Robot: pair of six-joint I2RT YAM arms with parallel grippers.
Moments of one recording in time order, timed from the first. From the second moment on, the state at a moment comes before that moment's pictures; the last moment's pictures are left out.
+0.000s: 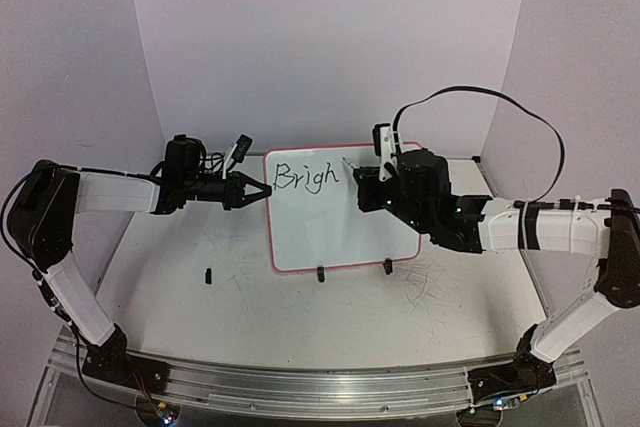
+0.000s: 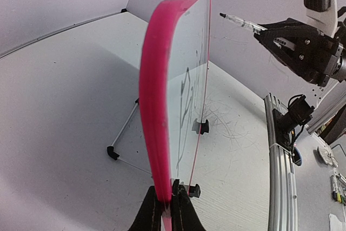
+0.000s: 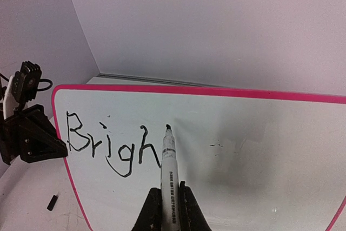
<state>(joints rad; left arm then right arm) -0.40 1.67 0.98 0.30 0.89 -0.10 0.91 1.51 1.02 0.25 0.39 0.28</state>
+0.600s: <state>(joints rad) -0.40 1.67 0.98 0.30 0.89 -0.10 0.90 1.57 1.07 0.24 0.44 0.26</state>
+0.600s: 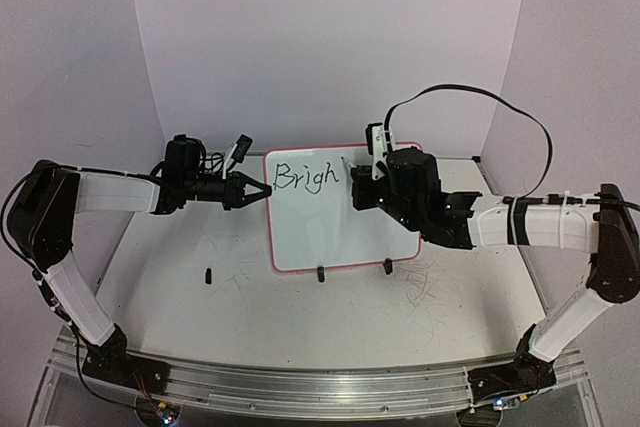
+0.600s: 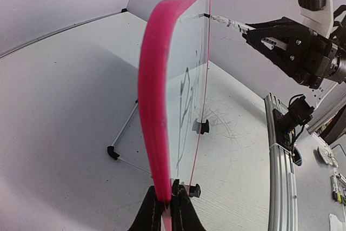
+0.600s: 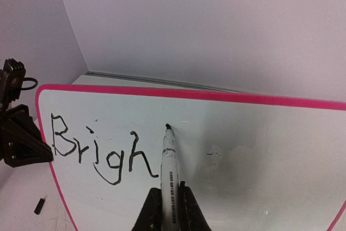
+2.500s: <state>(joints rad) -0.41 1.66 0.98 0.30 0.89 -0.10 0.92 1.56 1.03 0.21 0.39 0.30</state>
